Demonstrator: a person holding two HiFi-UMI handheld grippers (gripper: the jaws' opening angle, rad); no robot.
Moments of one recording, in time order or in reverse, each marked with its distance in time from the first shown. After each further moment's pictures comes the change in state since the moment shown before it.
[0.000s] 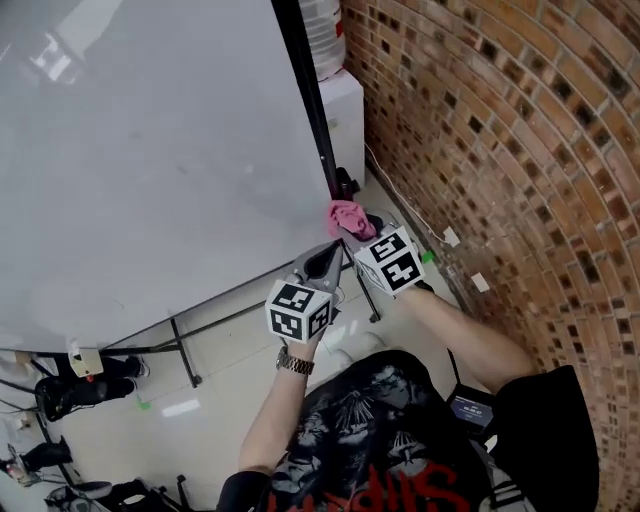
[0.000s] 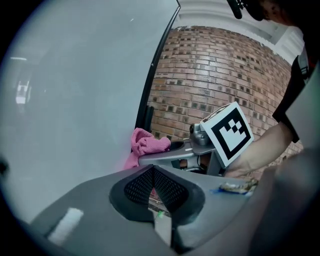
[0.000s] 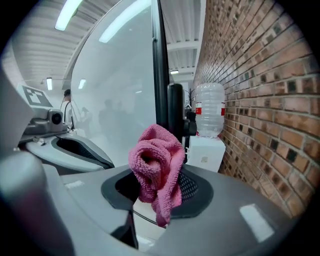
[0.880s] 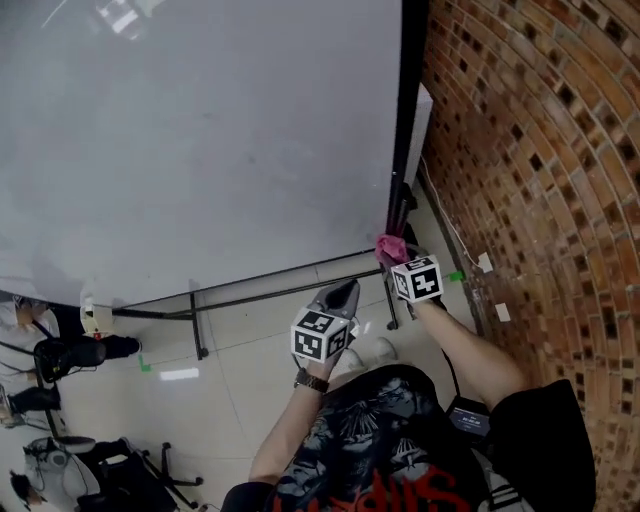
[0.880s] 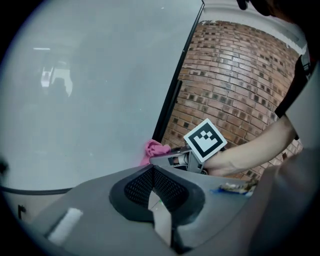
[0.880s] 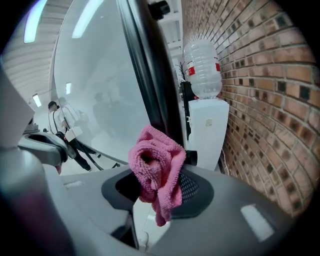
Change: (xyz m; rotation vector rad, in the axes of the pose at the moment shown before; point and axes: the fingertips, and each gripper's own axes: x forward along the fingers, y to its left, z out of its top) left arm -0.047 0.045 -0.096 -0.196 0.079 0.128; right arm 0.078 0.005 -0.127 0.210 0.233 0.009
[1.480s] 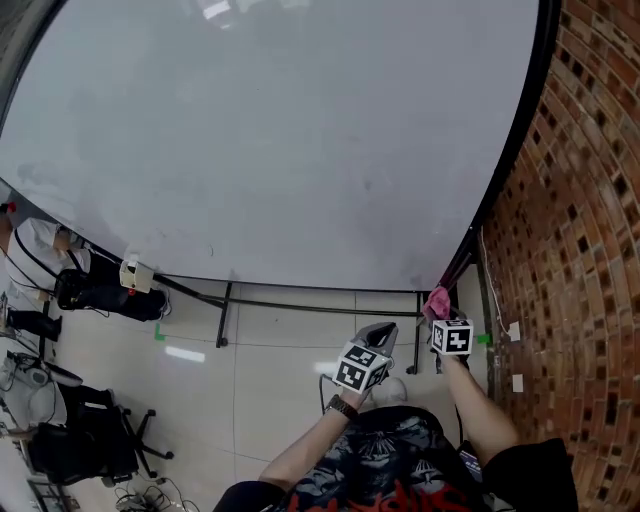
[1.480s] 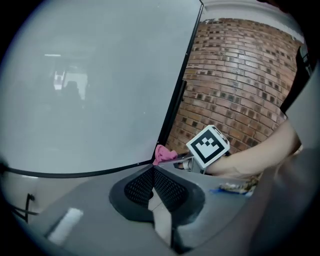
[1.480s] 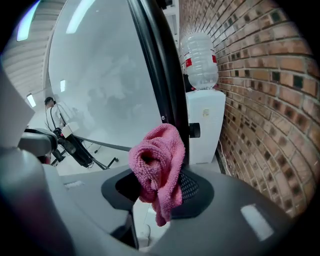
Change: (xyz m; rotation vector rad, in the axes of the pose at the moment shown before) left arm -0.009 -0.003 -0.032 -0.010 0.000 0.176; right arm 0.007 -0.001 -0.048 0.029 0.052 0.009
